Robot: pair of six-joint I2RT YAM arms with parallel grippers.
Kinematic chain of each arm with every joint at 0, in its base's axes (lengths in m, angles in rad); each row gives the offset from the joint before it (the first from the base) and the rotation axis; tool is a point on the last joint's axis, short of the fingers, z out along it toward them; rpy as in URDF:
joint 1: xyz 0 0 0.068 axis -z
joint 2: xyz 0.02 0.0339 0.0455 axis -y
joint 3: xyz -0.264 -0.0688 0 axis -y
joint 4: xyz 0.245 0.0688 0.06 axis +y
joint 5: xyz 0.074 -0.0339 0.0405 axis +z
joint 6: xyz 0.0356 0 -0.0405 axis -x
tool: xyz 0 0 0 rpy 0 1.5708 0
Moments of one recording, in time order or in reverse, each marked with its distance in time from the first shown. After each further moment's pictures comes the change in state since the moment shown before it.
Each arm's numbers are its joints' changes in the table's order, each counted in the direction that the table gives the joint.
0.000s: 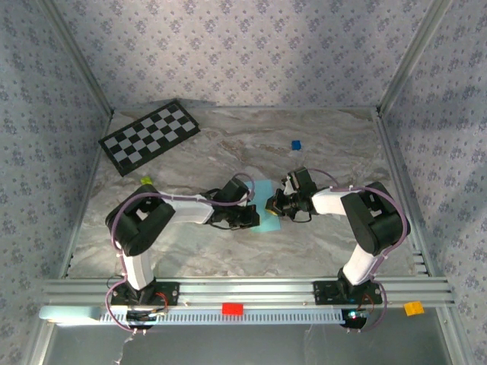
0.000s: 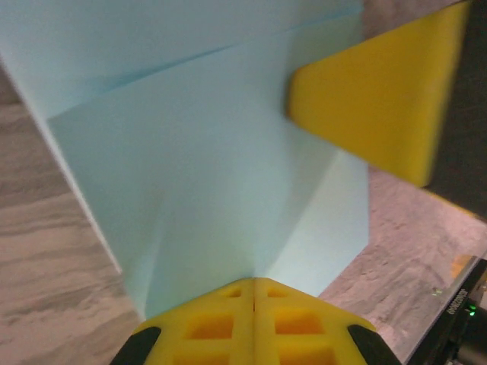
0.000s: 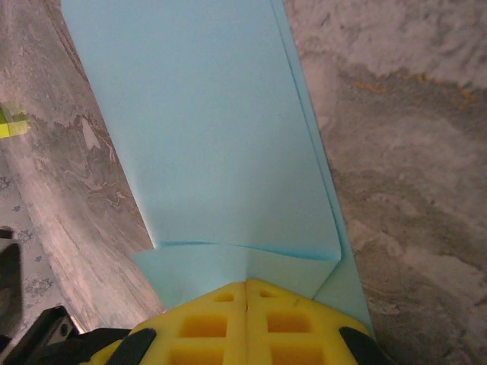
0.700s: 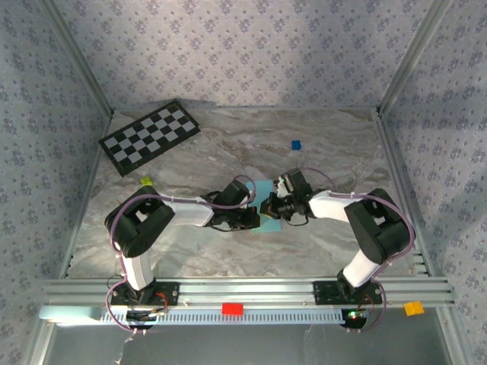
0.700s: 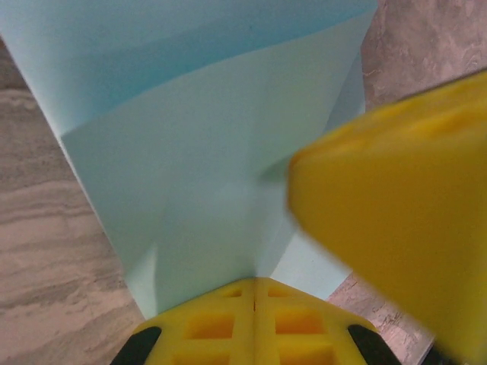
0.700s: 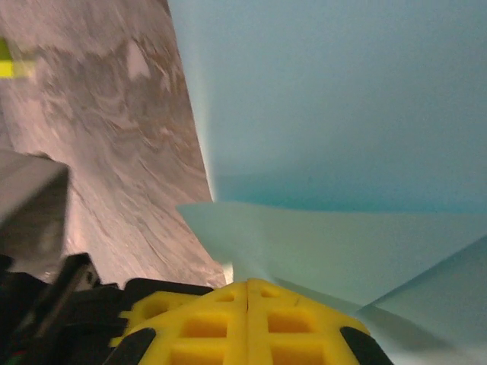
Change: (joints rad) left arm 0.023 0.009 -0.018 -0.021 0.035 -0.020; right arm -0.095 0.063 0.005 0.052 -0.010 0.052
